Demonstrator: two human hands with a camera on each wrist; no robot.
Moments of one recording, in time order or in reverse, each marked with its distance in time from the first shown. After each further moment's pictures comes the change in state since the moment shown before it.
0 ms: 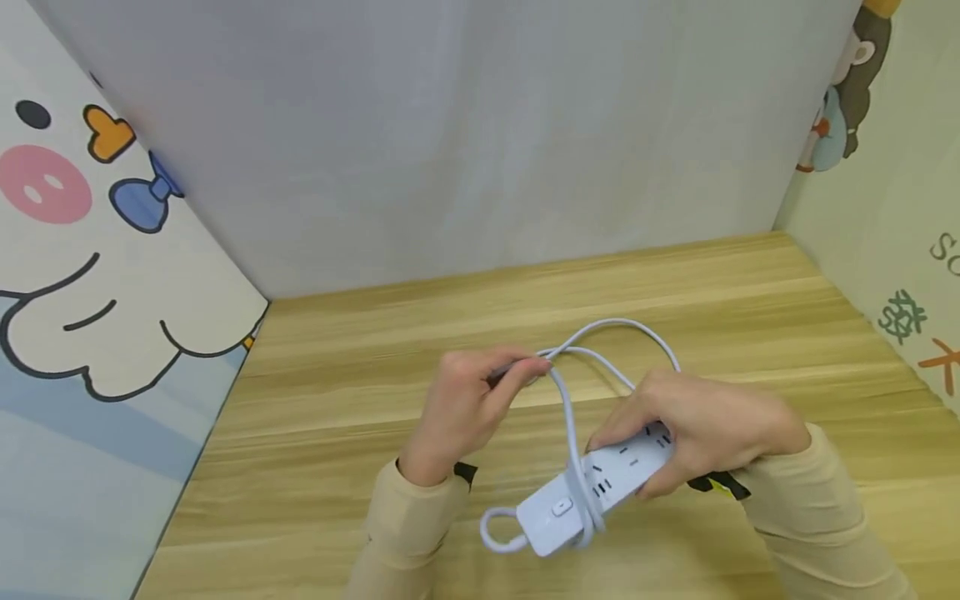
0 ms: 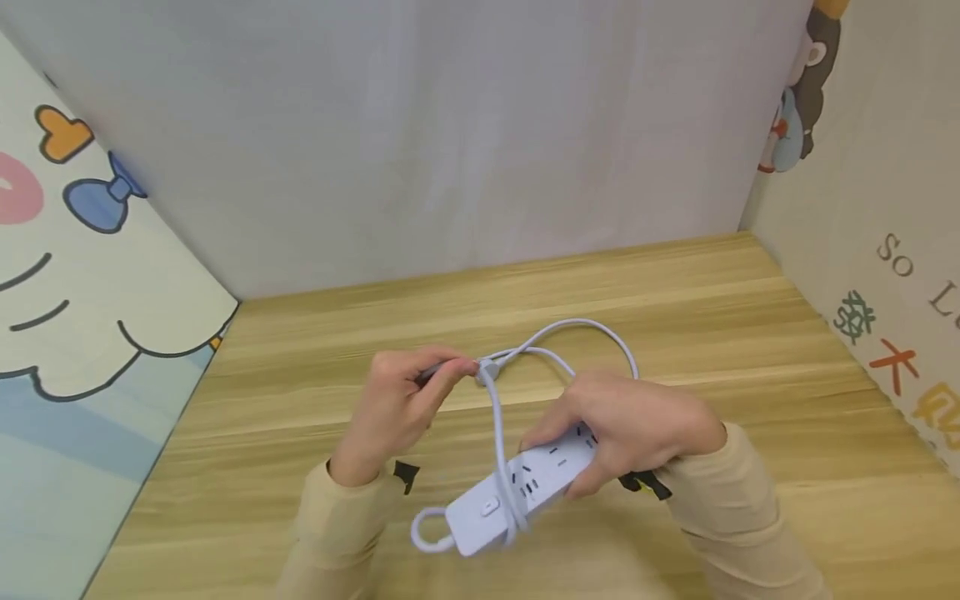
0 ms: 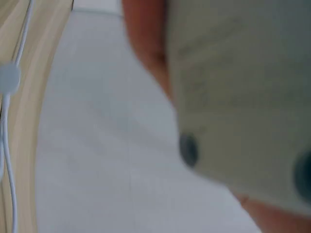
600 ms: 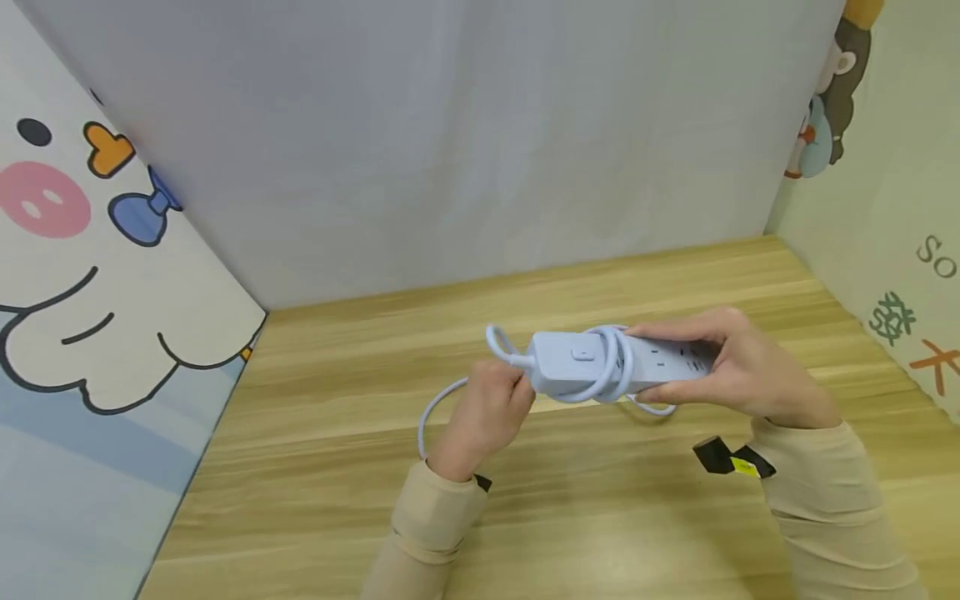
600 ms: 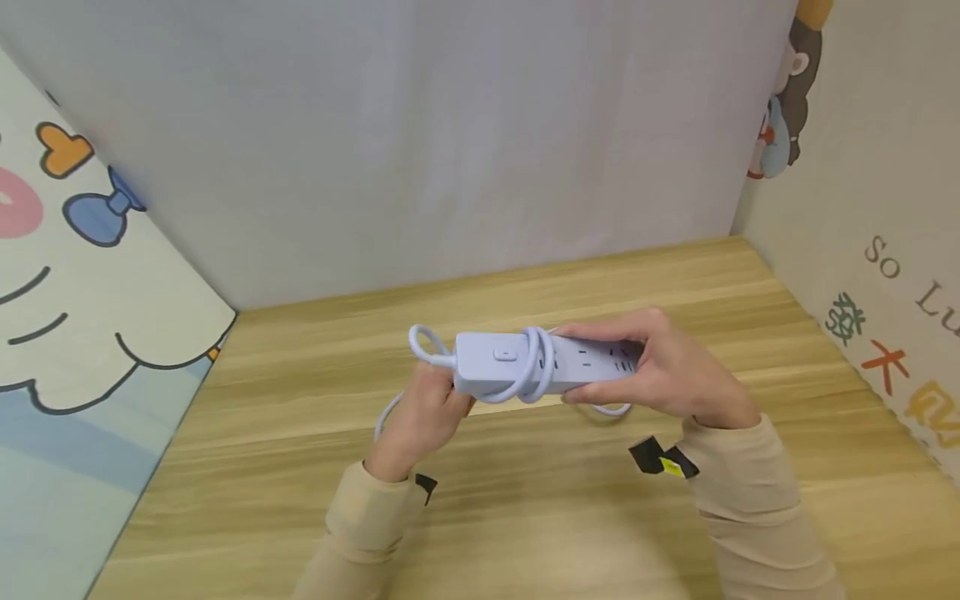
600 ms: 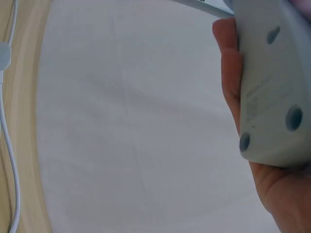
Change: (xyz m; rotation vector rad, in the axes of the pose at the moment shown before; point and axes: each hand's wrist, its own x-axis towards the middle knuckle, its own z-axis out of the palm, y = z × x) left_hand -0.004 -0.019 0.033 0.095 -0.191 -0.334; right_hand -0.030 0.012 -0.023 0.193 0.605 0.167
